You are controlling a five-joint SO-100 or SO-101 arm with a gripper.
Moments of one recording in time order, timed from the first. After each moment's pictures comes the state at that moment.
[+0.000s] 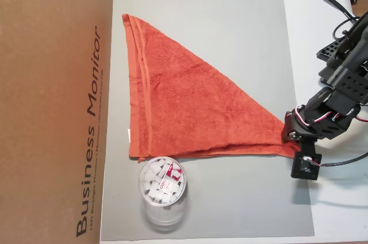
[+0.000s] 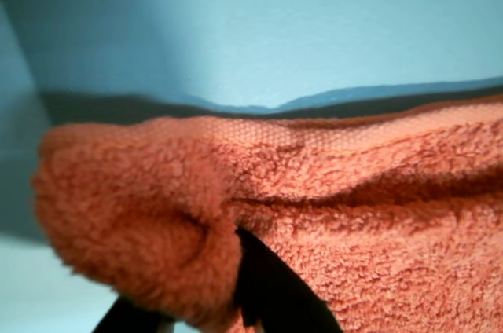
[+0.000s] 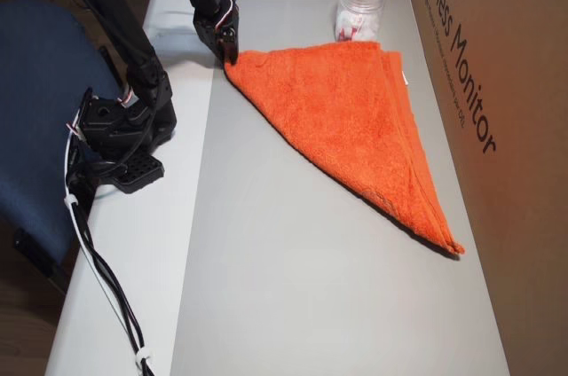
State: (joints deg) arm -54.1 104.8 133.2 45.7 57.2
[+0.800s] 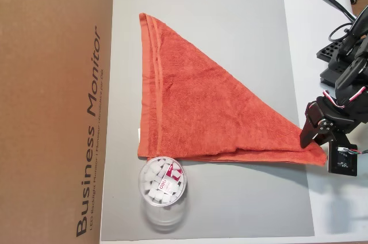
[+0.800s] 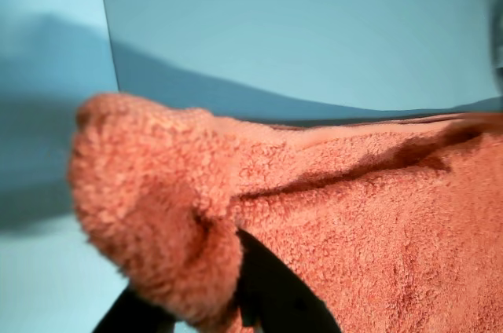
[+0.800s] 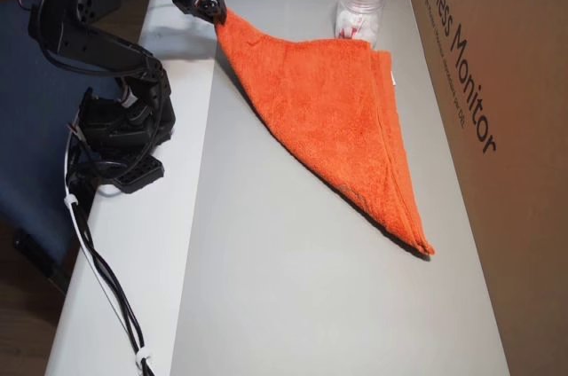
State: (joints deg) arm -58.6 136.7 142.9 46.0 59.0
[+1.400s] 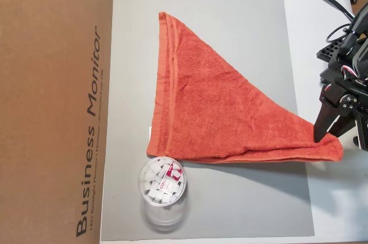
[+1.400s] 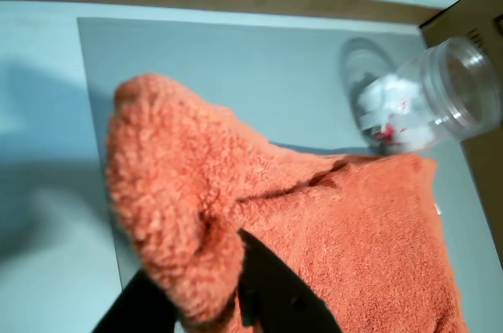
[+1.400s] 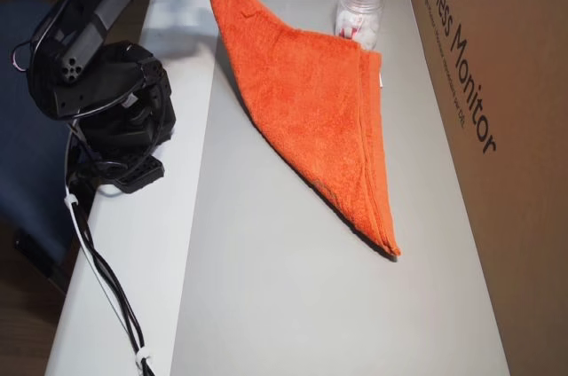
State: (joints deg) arm -57.4 158.0 142.4 50.3 59.2
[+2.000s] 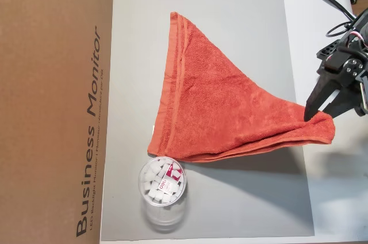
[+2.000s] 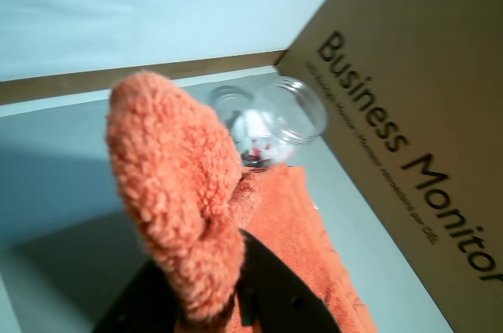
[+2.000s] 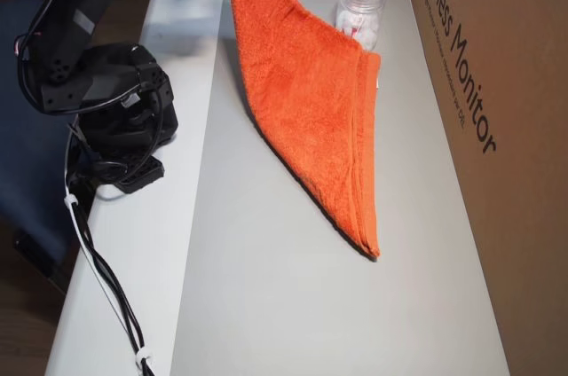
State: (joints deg) arm -43.9 158.7 128.3 50.3 58.9
